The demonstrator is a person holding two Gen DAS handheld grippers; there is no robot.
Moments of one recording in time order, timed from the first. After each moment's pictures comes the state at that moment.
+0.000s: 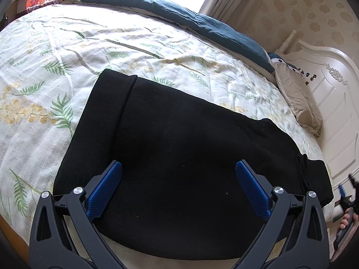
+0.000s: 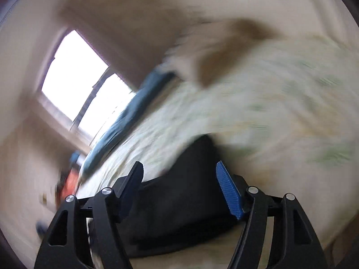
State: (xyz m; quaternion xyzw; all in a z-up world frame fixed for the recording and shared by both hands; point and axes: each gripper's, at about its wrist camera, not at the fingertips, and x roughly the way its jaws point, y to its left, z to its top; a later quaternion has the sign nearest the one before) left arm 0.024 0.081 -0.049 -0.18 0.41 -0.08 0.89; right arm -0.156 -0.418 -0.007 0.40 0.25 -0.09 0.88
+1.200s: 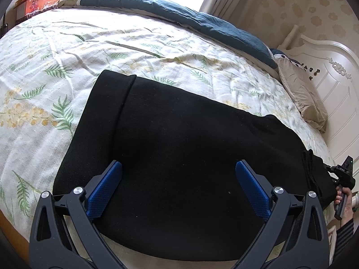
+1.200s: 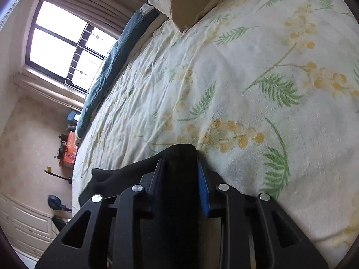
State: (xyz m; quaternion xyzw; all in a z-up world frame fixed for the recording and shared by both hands) left arm 0.020 0.073 -0.052 -0.15 0.41 -0.06 0.90; right arm -0.018 -0.466 -0.070 0.38 0.43 0.02 0.82
